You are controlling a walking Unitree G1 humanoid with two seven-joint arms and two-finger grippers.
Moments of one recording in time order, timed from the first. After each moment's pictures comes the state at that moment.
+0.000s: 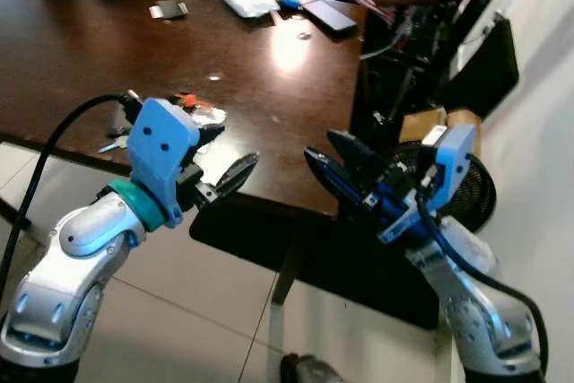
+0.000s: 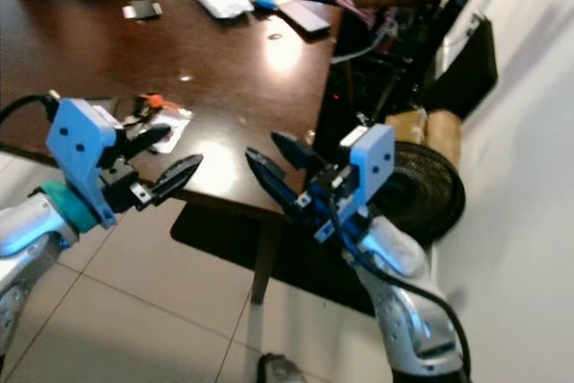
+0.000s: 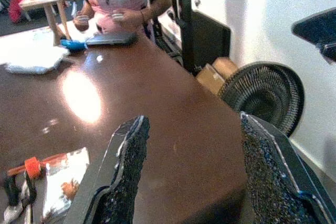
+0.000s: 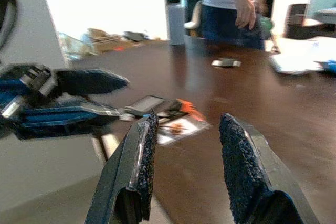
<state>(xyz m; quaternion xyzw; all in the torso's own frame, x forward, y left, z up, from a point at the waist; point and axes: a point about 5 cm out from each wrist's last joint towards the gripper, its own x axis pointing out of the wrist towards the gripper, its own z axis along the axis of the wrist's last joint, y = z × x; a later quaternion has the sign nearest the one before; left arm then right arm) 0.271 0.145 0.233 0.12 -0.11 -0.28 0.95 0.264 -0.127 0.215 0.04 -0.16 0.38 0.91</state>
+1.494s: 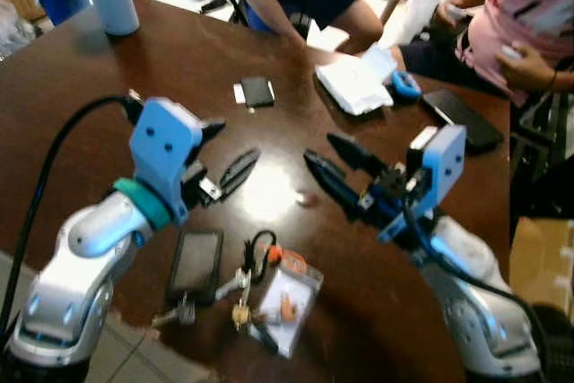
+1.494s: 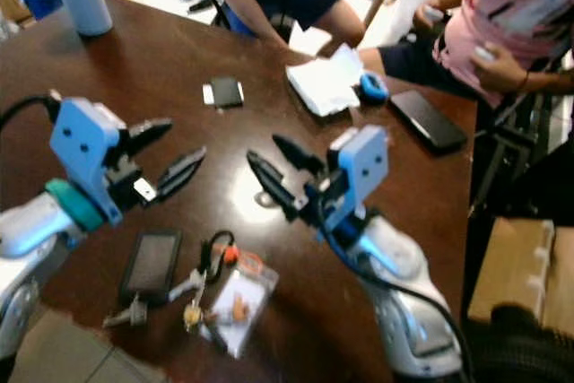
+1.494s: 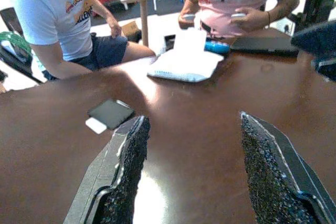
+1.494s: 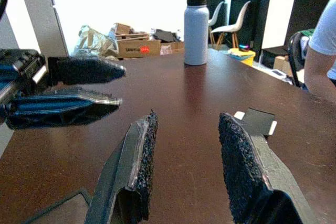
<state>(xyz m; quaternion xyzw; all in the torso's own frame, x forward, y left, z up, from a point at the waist) 0.269 0.144 0.232 0.12 -0.11 -0.29 0.94 0.265 -0.119 0.214 0.02 -0.16 0.38 0.91</state>
